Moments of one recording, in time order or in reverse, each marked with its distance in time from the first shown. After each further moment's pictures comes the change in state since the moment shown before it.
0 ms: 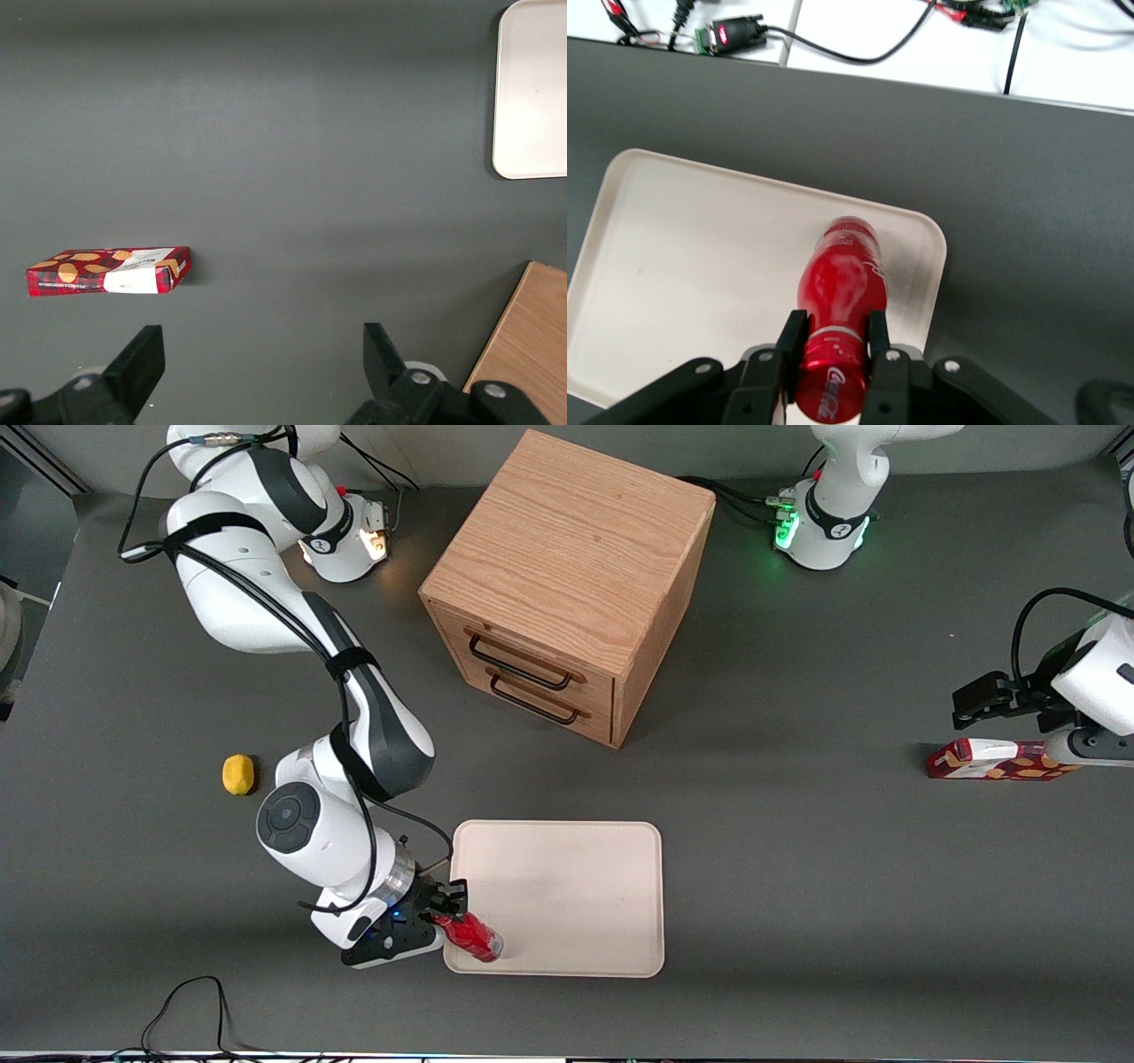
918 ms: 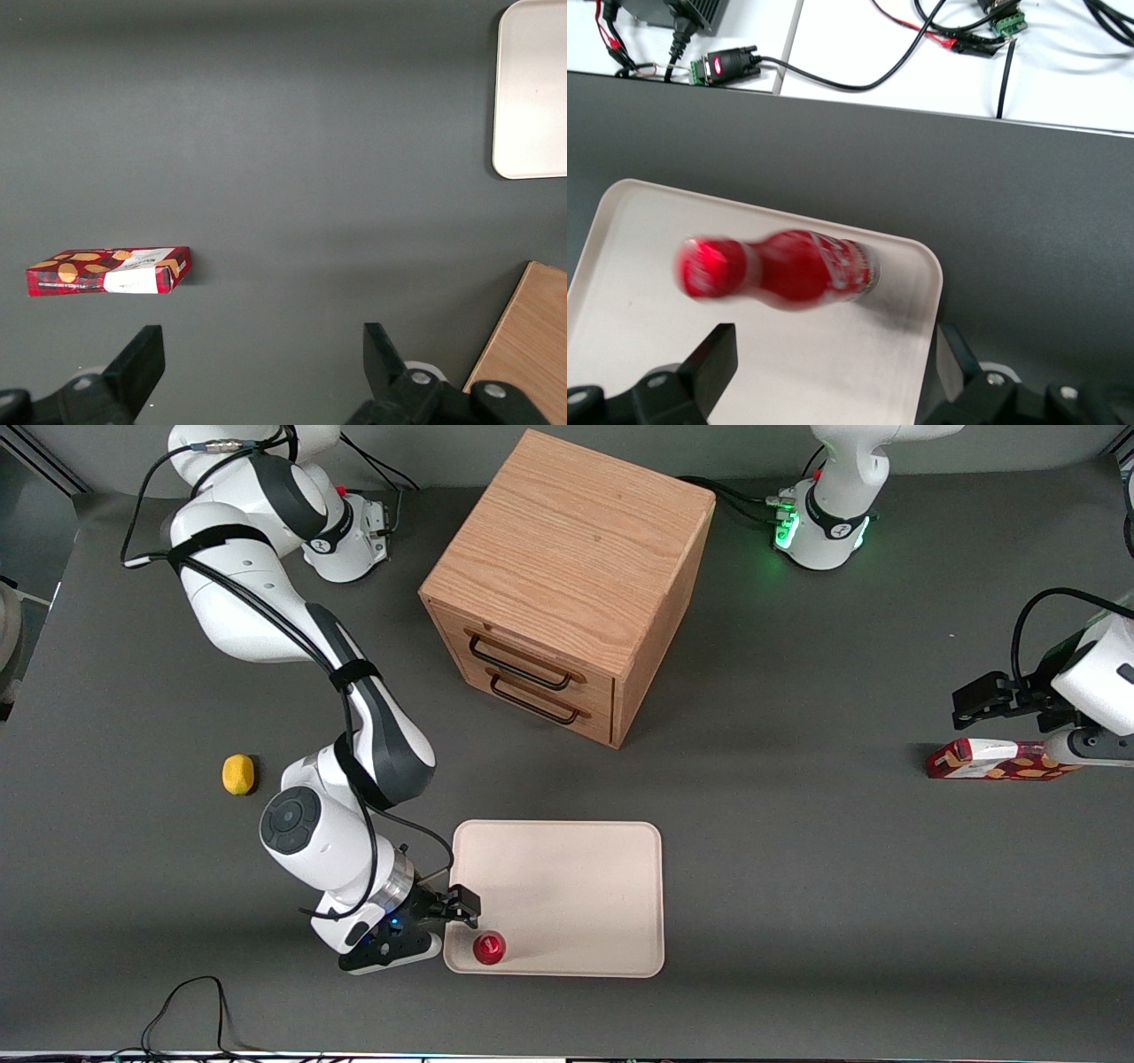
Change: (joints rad) arm -0.008 0.013 -0.002 -0.012 -0.001 0.097 0.012
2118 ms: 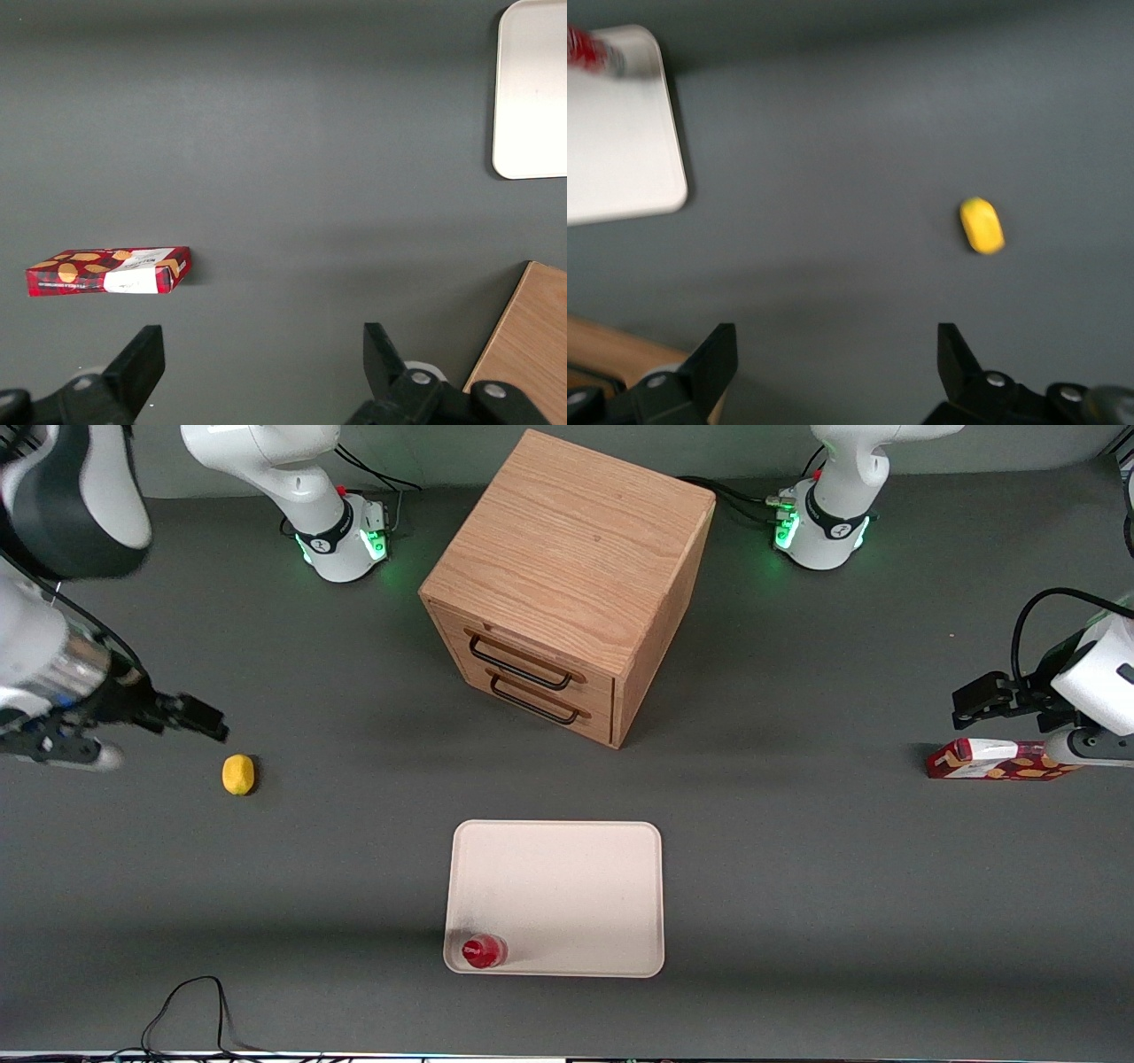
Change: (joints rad) arm -0.080 -1.041 -0.376 -0.874 0.118 -0.527 -0.059
